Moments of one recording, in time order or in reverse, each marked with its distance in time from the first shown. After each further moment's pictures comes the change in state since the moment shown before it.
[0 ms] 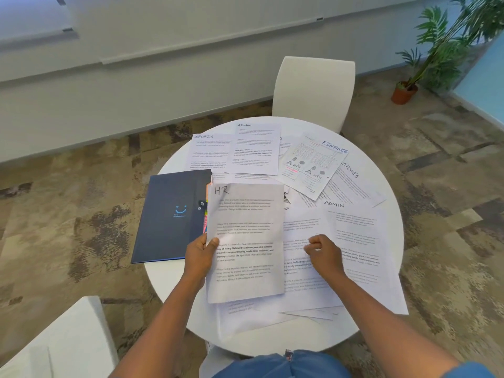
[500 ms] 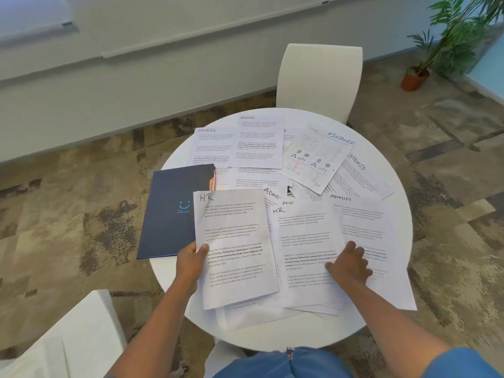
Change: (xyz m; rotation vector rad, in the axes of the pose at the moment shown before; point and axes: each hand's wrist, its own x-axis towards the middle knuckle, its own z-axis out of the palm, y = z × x) left_hand 0.005 -0.021 -0.025 0.006 0.101 -0.152; right_hand 0.008 0.041 -0.008 -0.618 0.068 0.286
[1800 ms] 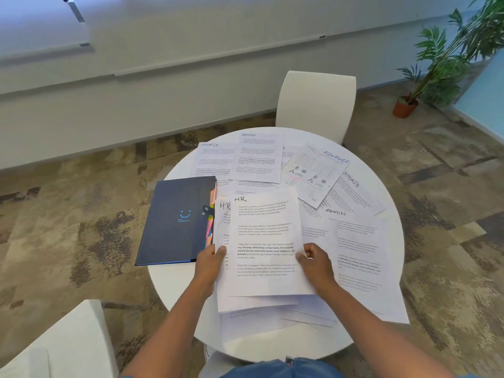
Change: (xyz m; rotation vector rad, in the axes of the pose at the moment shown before) left_hand -0.013 0.007 0.037 -0.083 -0.147 0.013; right_hand -0.040 -0.043 -0.005 0.750 -0.133 -0.355
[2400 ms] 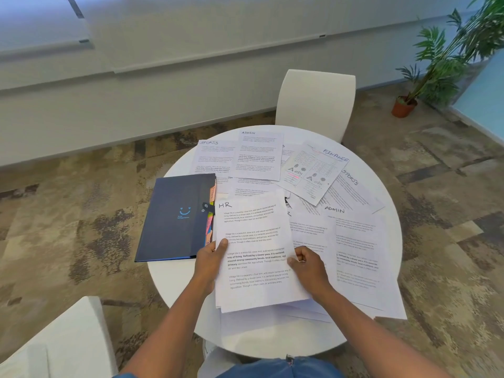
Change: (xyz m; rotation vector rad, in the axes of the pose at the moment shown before) left_hand -0.008 -0.003 -0.001 -0.156 -0.077 0.011; right_hand -0.021 -0.002 0.008 -0.027 -0.099 -0.015
